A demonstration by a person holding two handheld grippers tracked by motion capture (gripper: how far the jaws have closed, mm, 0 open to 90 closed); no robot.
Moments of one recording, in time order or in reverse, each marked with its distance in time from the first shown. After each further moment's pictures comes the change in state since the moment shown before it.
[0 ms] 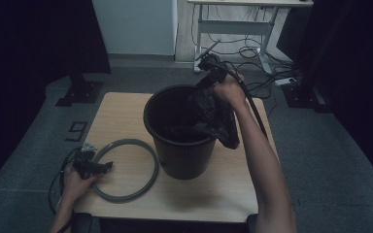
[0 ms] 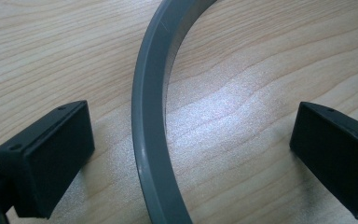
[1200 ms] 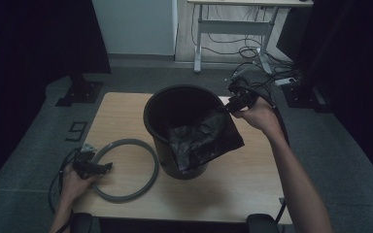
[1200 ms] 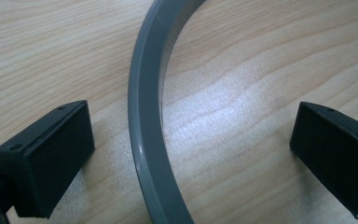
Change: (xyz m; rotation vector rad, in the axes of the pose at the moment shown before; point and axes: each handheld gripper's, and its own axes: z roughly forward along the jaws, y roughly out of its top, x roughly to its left) left arm -0.001 -0.001 -0.003 0.019 -0.011 0.009; right arm 0.001 -0.096 -0.048 0.010 0.063 0.092
